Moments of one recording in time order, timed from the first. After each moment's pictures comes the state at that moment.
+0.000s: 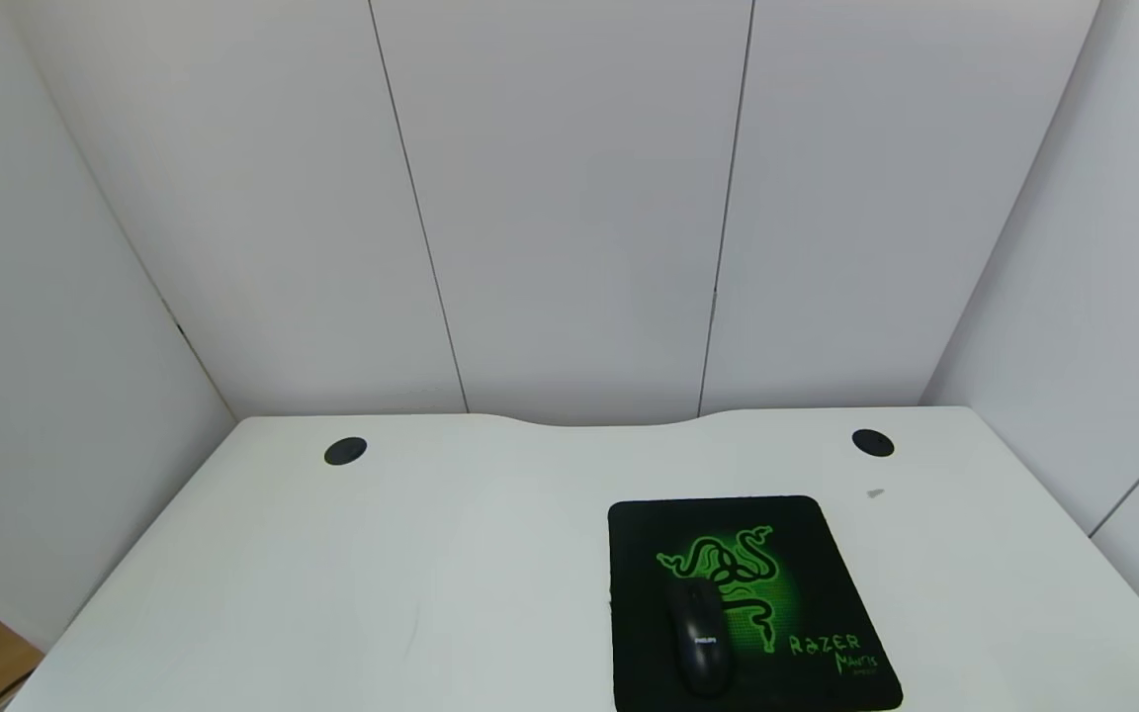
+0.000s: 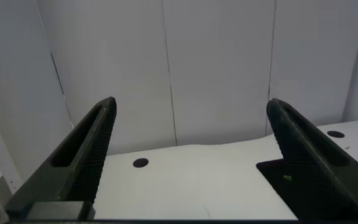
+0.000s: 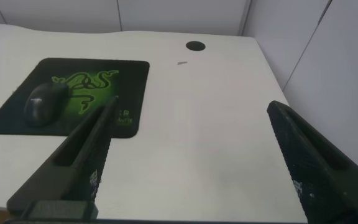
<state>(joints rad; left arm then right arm) 0.00 0.03 -0.50 0.04 -0.11 0.03 0.00 0.00 0.00 0.00 0.00 -0.02</state>
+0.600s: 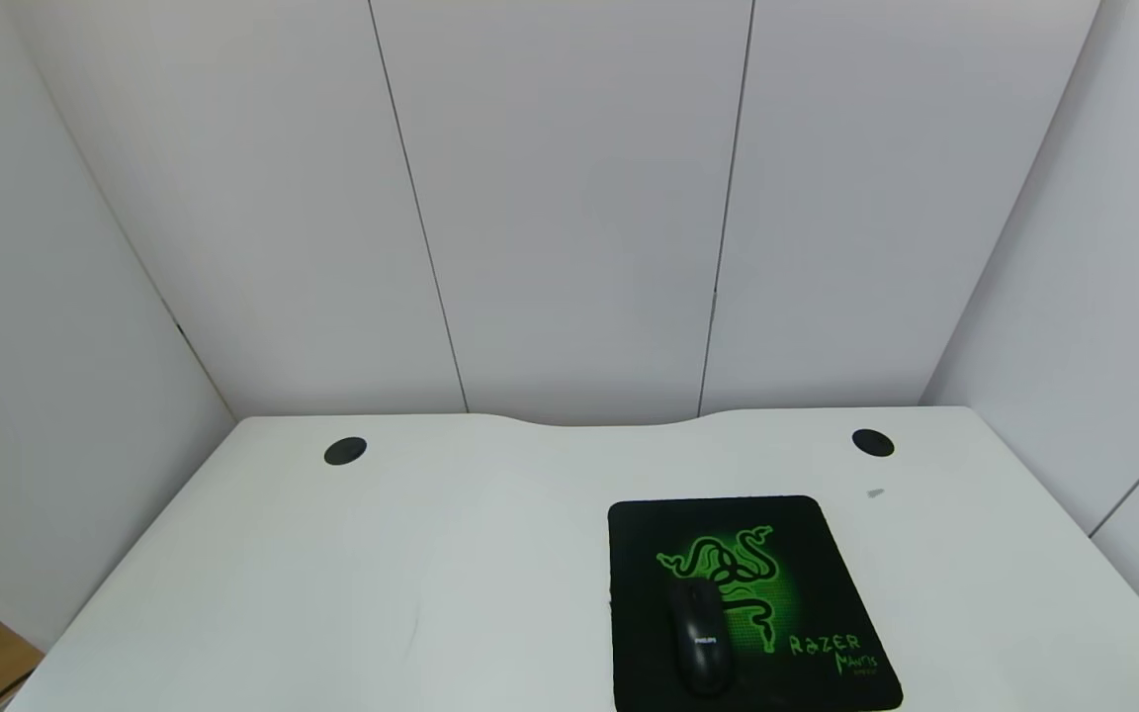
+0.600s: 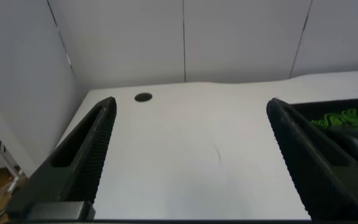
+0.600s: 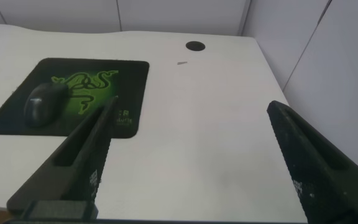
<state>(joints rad) 0.00 0.00 -0.03 -0.15 -0.04 0.03 0.00 0.00 0.00 0.00 0.00 -0.02</state>
